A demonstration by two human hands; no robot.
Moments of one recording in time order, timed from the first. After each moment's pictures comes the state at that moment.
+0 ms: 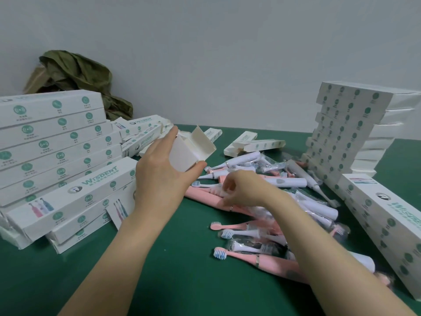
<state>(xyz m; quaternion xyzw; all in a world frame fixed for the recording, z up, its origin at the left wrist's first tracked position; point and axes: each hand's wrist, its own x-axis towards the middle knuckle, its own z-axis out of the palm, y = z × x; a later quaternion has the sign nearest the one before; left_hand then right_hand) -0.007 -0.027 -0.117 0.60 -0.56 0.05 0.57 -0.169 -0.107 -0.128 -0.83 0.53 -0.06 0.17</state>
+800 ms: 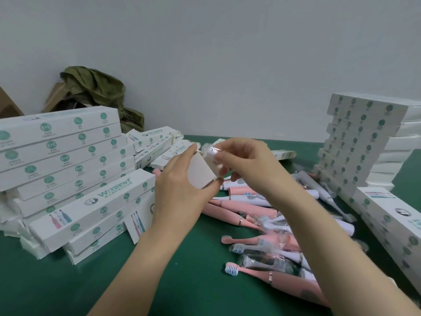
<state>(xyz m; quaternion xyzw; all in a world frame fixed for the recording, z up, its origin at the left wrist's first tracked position) -0.015 -0.024 -0.118 0.60 -0.57 0.05 0.56 -0.148 -0.057 -0.062 -0.74 0.37 -0.41 0.38</state>
